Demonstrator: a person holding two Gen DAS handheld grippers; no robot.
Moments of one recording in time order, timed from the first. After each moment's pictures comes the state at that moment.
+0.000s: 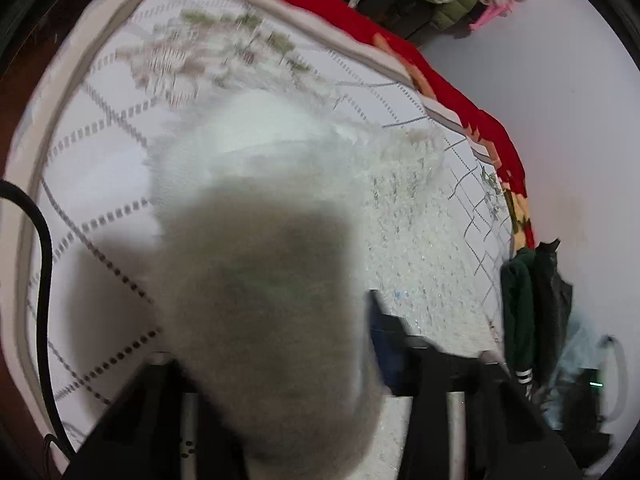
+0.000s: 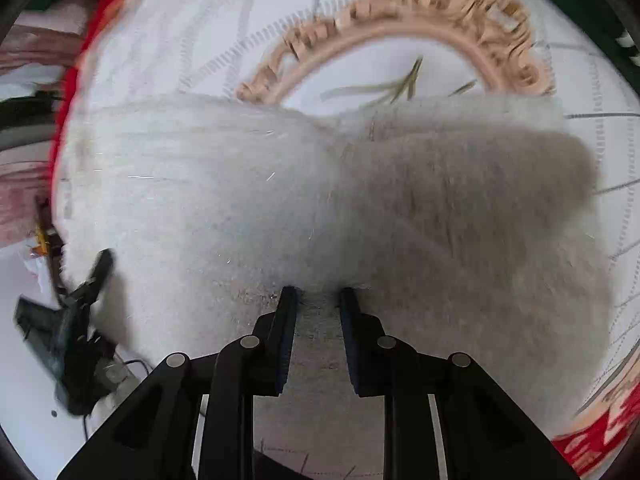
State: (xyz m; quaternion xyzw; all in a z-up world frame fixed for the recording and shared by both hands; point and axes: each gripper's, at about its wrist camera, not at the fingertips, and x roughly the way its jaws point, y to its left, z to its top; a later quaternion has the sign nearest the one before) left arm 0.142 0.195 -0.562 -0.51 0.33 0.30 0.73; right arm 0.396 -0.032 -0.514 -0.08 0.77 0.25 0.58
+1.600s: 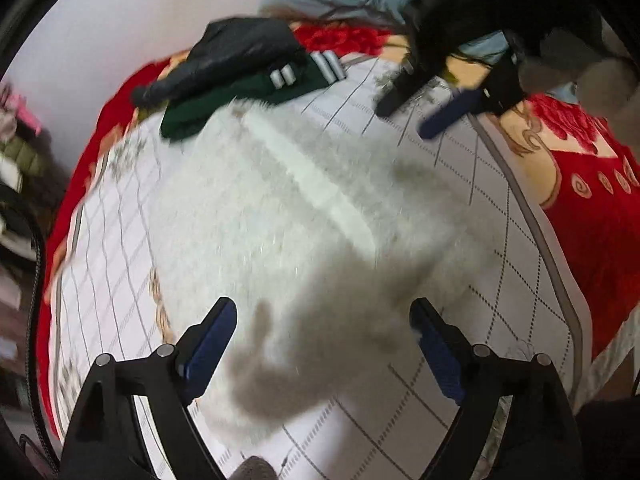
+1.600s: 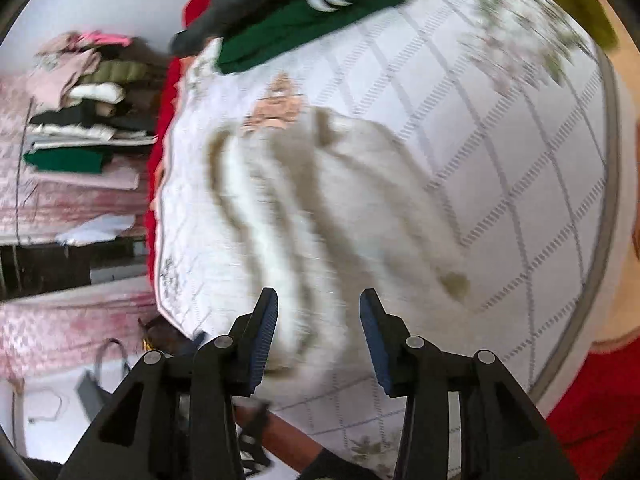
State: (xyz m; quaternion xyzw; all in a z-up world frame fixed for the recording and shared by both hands) left arm 0.203 -0.123 -0.465 0.12 0.51 -0.11 0.84; right arm 0.363 -0.331 -0.423 0.21 0.69 0.23 0.65
